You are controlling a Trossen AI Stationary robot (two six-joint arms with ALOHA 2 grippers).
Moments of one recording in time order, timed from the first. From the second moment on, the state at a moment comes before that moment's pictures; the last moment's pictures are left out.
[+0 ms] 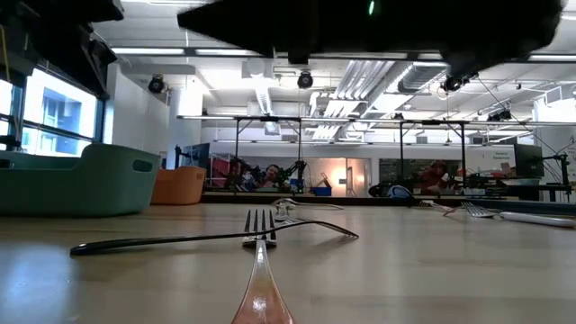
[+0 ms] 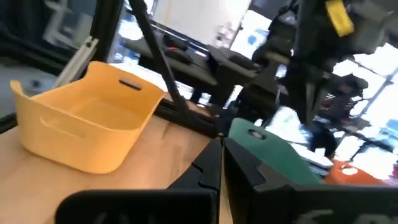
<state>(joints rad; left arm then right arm) -0.22 0.72 0.74 -0.99 -0.26 -0.25 0.39 2.11 1.05 1.08 0.38 -0.41</state>
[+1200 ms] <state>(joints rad) -0.59 1.64 0.79 0.09 -0.31 -0.35 0.43 1.99 0.70 1.35 0.55 -0.34</state>
